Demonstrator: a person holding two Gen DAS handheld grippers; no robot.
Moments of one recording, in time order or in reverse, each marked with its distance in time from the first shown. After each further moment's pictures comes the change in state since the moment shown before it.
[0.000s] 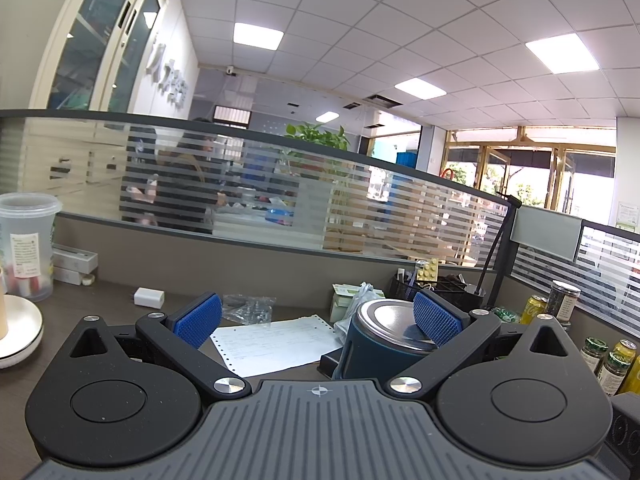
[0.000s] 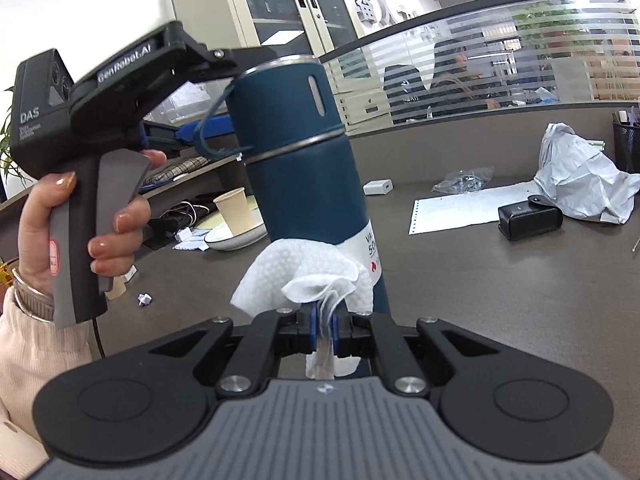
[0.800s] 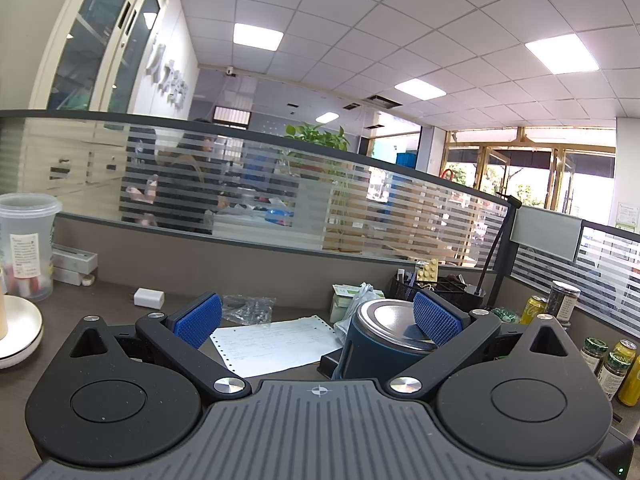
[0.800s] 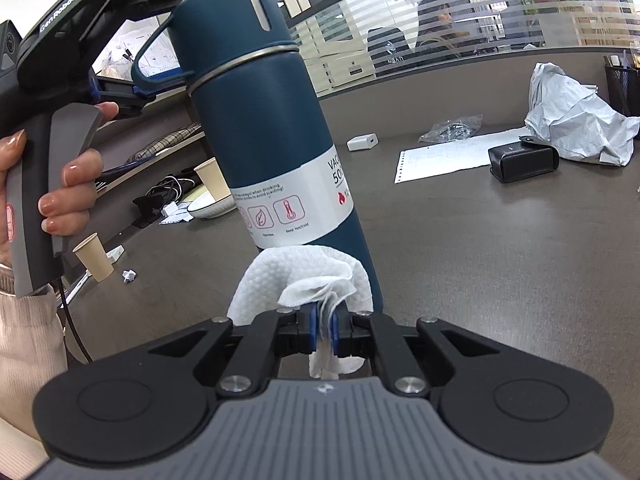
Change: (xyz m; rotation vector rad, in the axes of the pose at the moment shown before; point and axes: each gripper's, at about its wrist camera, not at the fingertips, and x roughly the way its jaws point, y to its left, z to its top) left arm 0.001 0.005 -0.001 0.000 -0.001 -0.002; right arm 0.019 -0.016 -0.020 0.061 0.085 -0.007
